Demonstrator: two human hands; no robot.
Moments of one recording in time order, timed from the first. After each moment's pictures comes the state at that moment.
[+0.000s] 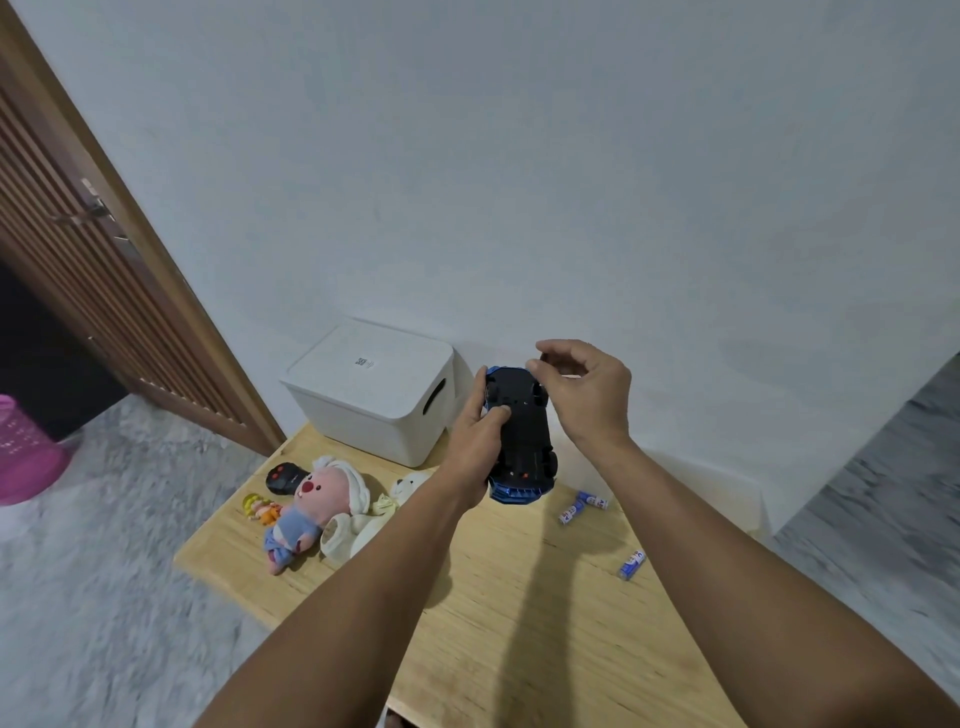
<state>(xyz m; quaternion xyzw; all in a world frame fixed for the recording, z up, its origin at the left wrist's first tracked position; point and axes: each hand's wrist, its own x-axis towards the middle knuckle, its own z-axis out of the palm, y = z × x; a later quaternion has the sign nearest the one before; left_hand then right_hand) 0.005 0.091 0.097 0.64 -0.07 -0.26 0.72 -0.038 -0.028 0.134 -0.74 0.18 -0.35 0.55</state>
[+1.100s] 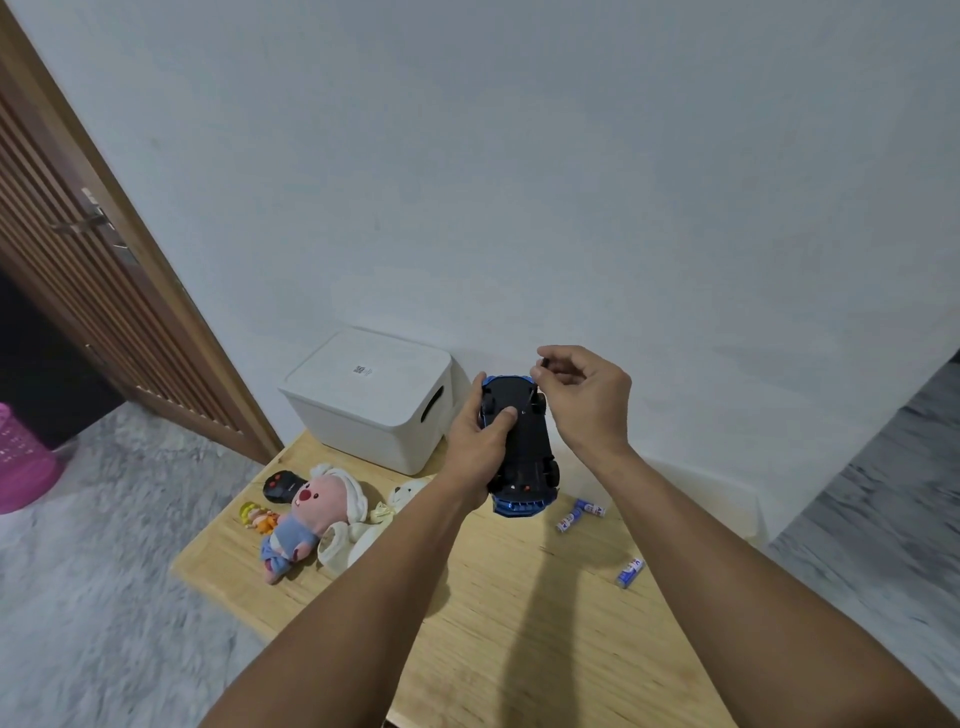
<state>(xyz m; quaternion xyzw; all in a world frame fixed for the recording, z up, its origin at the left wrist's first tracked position) 0.019 0.084 0.077 0.62 -0.07 -0.23 0.74 -0.039 -0.028 0.137 -0.74 0.18 -0.35 0.54</state>
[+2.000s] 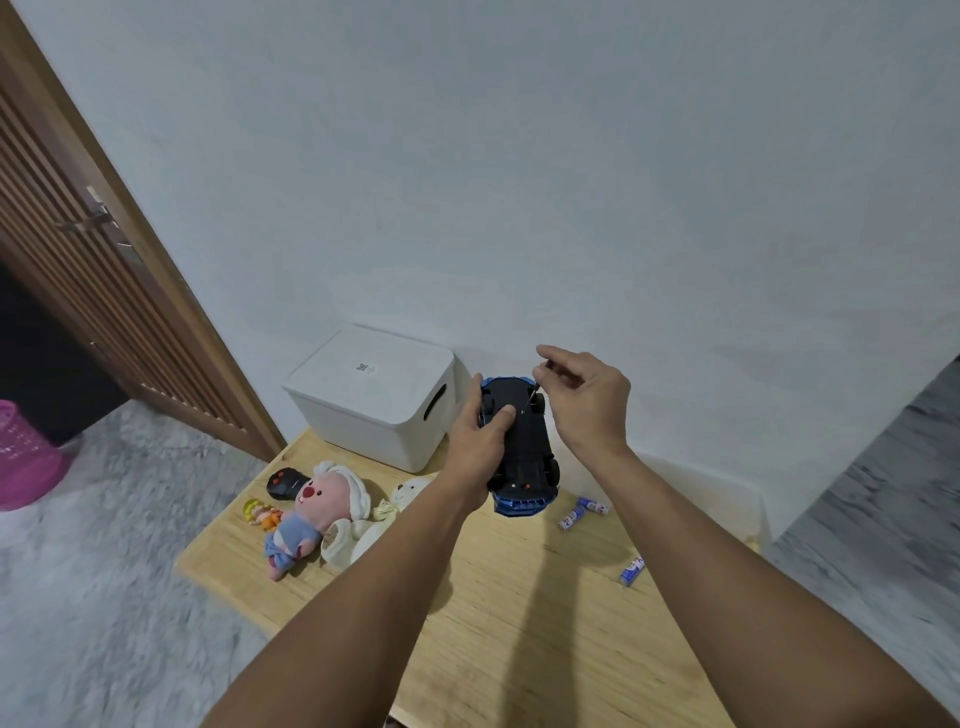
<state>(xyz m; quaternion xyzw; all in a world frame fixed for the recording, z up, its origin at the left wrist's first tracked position) 0.013 0.088 0.085 0.63 -0.06 -0.24 0.74 -0.038 -0.026 0.132 -0.74 0.19 -0.36 0.53</state>
